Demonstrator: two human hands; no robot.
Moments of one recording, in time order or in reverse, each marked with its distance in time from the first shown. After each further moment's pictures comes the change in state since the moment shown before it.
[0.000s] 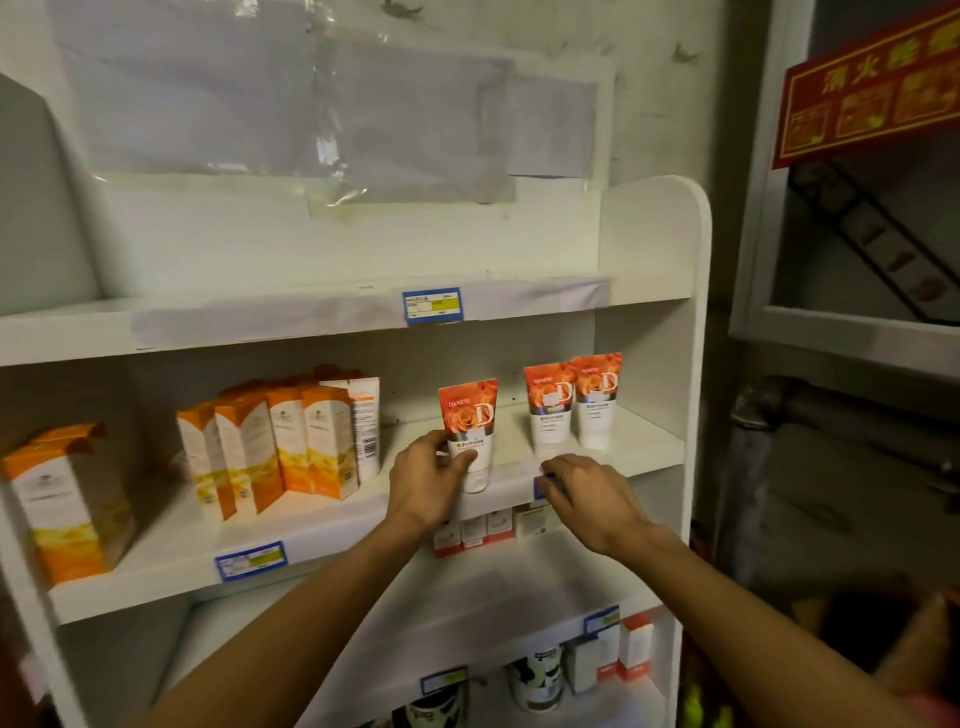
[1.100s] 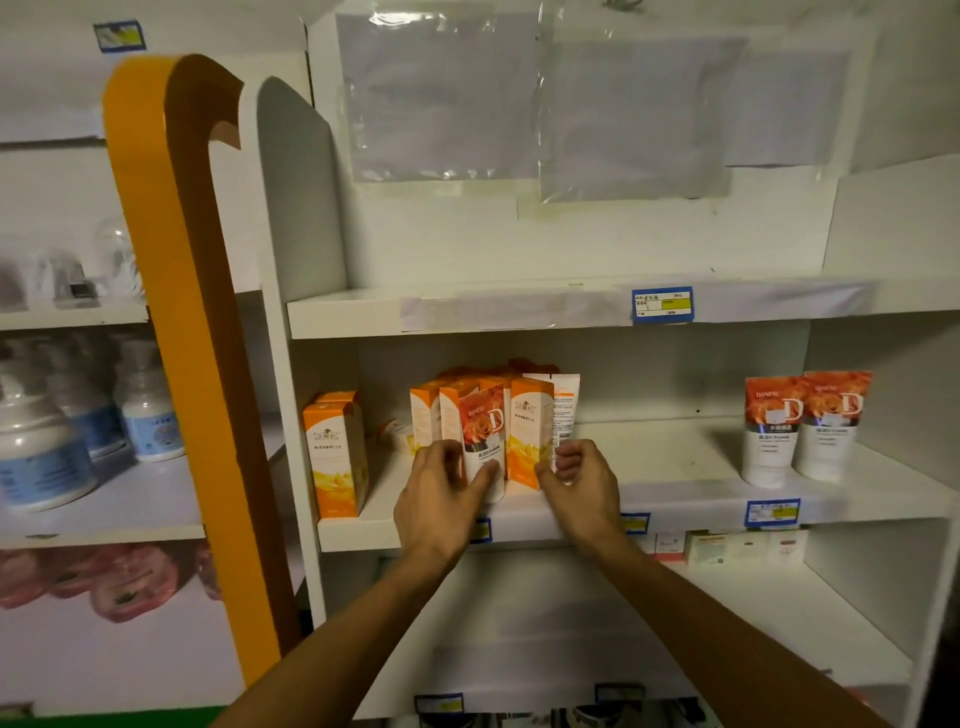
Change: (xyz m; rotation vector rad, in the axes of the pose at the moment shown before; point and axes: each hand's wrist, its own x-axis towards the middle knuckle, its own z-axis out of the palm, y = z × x) left_hand -0.046 -0.097 -0.165 0.278 0.394 -0.066; right_hand 0.065 -0.224 0.091 0.908 0.173 0.256
